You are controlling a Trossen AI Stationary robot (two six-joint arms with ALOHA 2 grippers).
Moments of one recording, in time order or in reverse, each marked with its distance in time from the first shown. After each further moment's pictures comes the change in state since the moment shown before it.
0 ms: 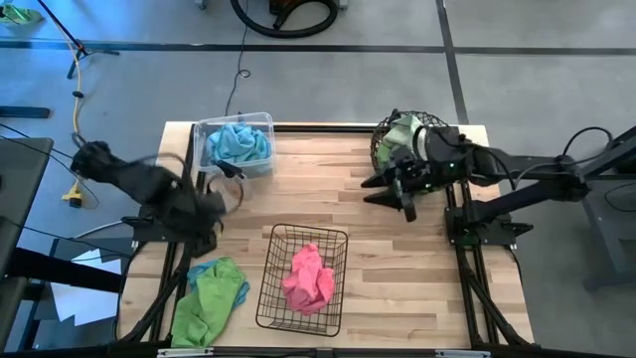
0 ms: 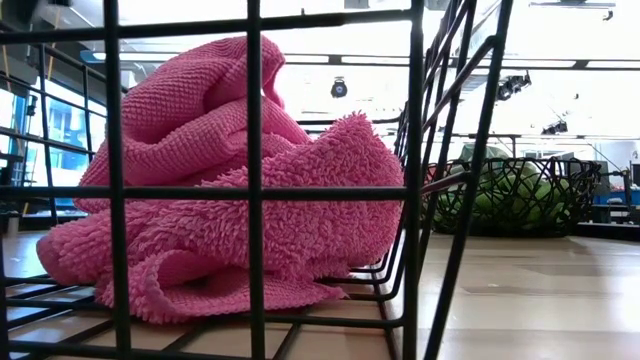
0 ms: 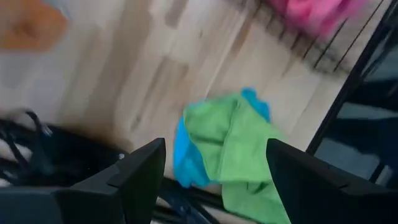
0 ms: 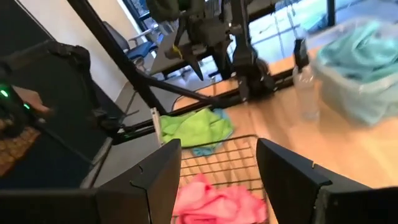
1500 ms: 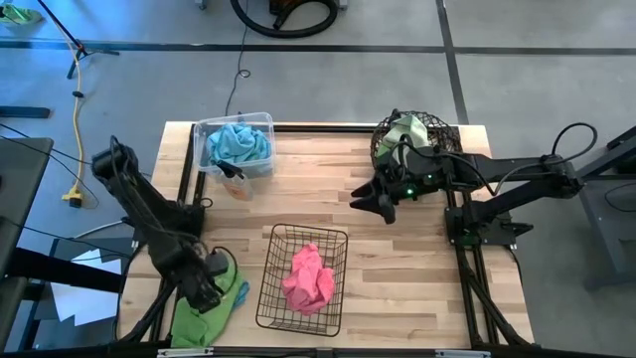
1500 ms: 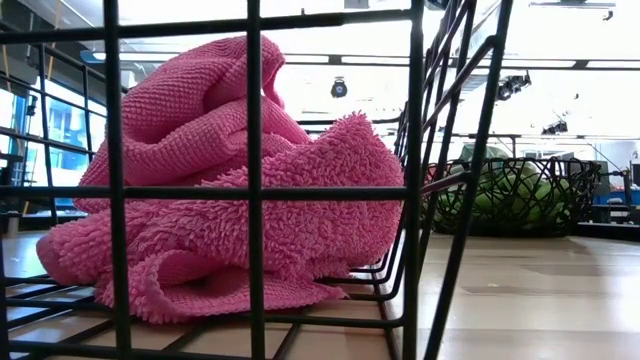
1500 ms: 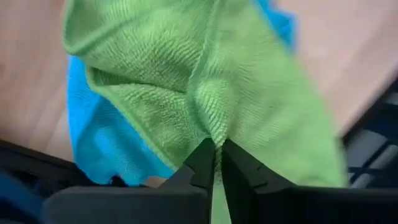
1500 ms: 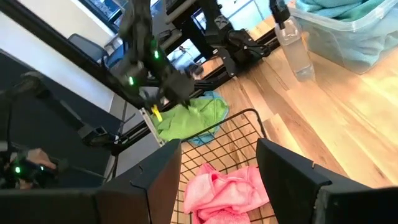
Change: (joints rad) left arm -0.494 0.229 -0.476 0.635 0.072 -0.551; right arm 0.042 0.099 0.000 -0.008 0.088 0.262
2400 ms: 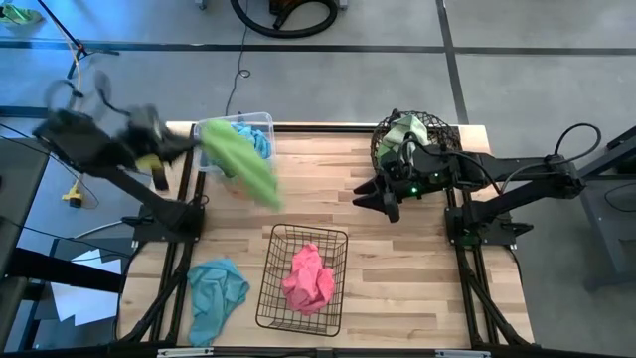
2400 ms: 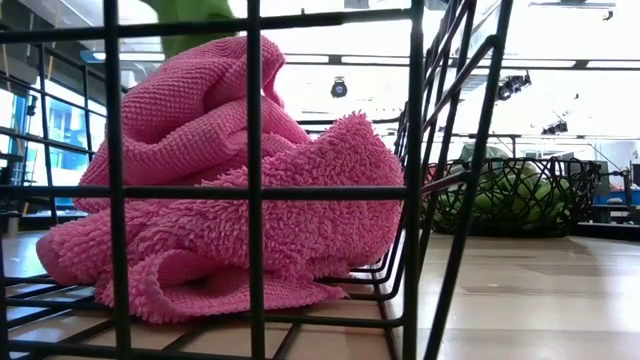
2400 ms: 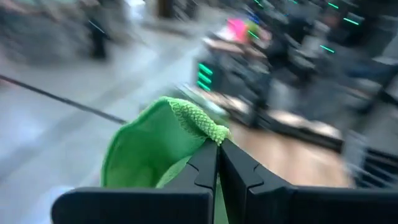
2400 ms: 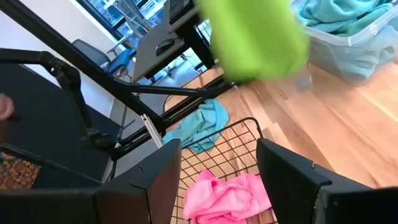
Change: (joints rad) left arm 0.435 -0.420 0.883 -0.309 -0.888 1.087; right arm 0.000 -0.028 0.000 0.005 0.016 -0.019
